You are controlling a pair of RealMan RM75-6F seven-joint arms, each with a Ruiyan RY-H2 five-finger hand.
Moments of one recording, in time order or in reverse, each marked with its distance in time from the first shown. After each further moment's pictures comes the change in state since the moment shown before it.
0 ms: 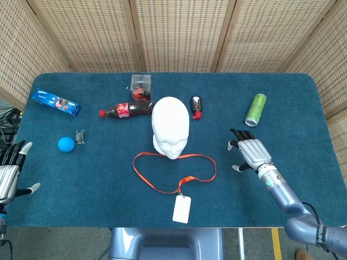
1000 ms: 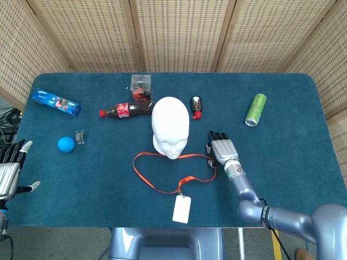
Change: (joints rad) left arm -0.023 -0.011 -0.005 0.024 -0.044 -0.030 -0.004; right arm 0.201 -0.362 -0.042 0.280 0.361 0.053 -0.263
